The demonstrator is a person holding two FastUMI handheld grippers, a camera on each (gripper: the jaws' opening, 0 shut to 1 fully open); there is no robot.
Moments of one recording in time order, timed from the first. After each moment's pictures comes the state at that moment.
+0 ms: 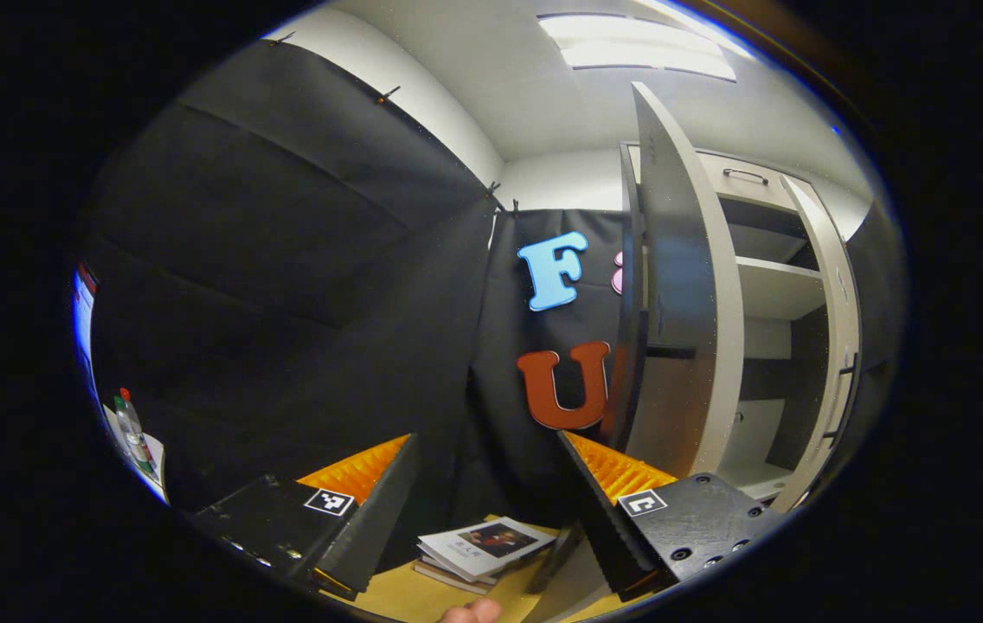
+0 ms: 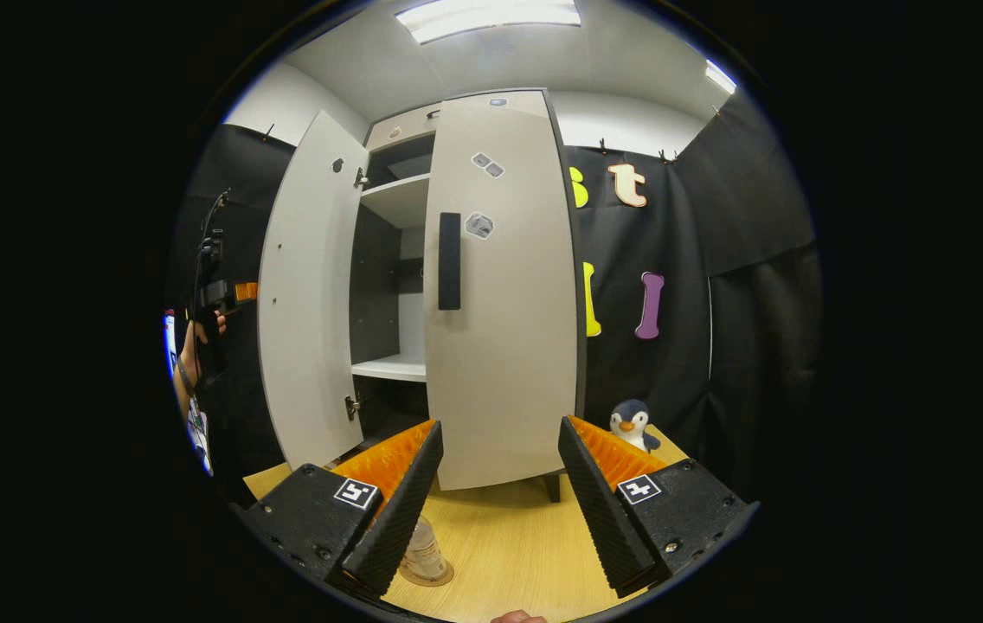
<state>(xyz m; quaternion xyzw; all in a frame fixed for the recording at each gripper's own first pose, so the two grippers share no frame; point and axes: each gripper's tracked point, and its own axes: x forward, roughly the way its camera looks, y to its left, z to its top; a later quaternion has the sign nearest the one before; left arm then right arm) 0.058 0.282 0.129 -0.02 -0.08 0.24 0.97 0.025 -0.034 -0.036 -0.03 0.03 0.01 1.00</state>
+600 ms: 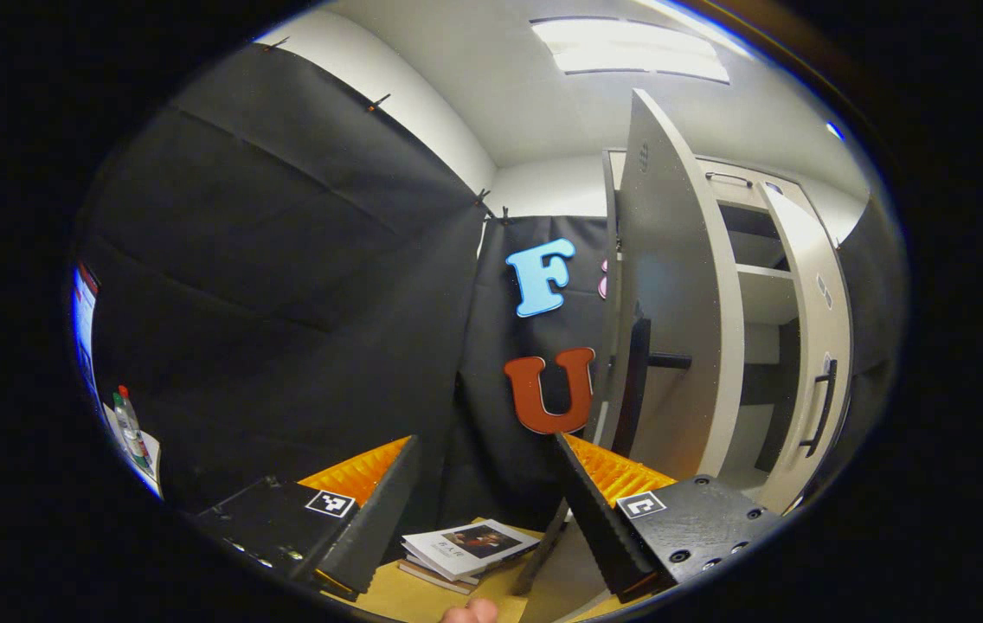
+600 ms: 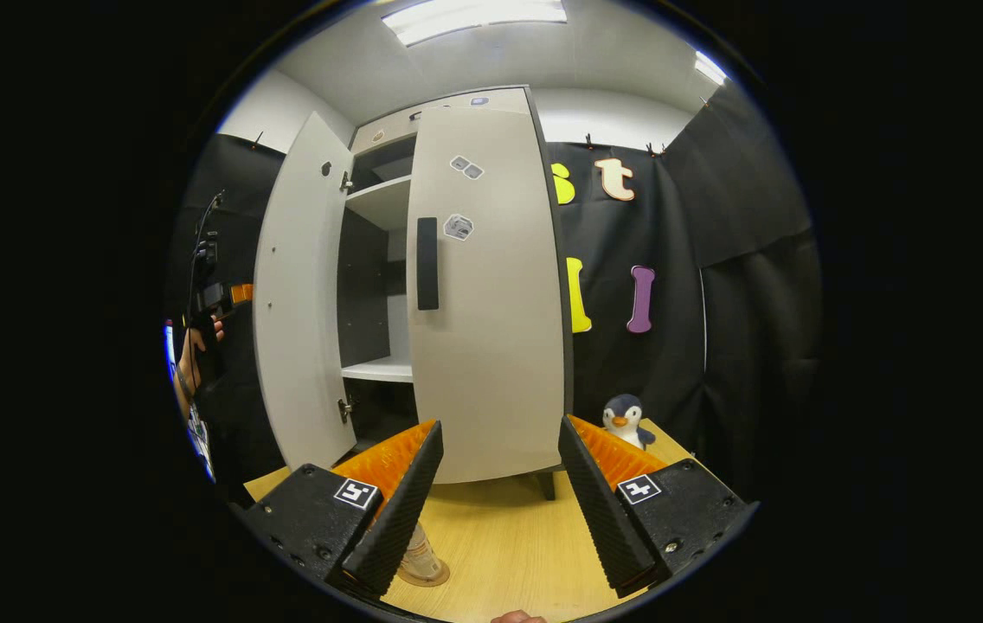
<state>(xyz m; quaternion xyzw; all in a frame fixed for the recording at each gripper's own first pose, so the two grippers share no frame) 0.075 0.233 0.130 -0.03 -0.08 0.21 0.97 0.025 -0.039 -0.040 -0.01 0.03 0.01 1.00</state>
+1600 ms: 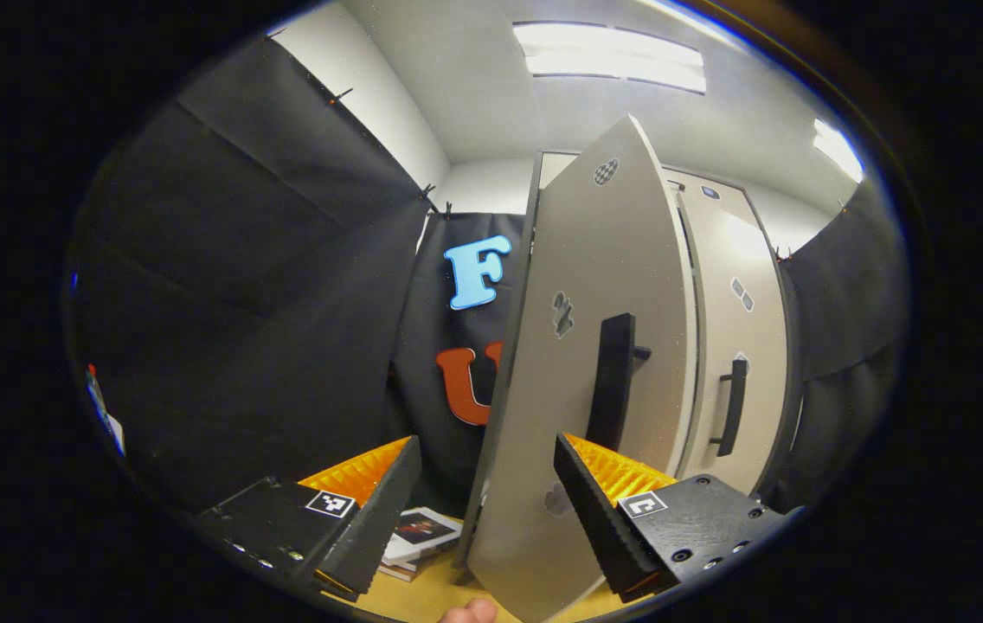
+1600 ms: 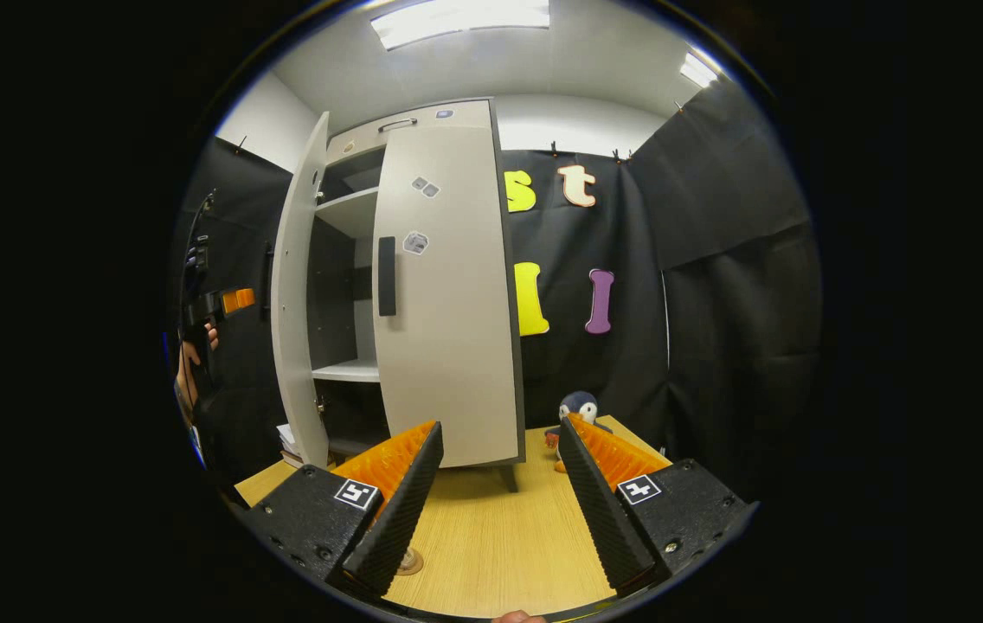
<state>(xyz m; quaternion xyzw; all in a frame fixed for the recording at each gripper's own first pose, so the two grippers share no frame) 0.089 0.147 0.119 -0.06 -0.07 0.12 0.99 -0.011 -0.075 -0.035 -0.01 0.02 -0.05 1.00</state>
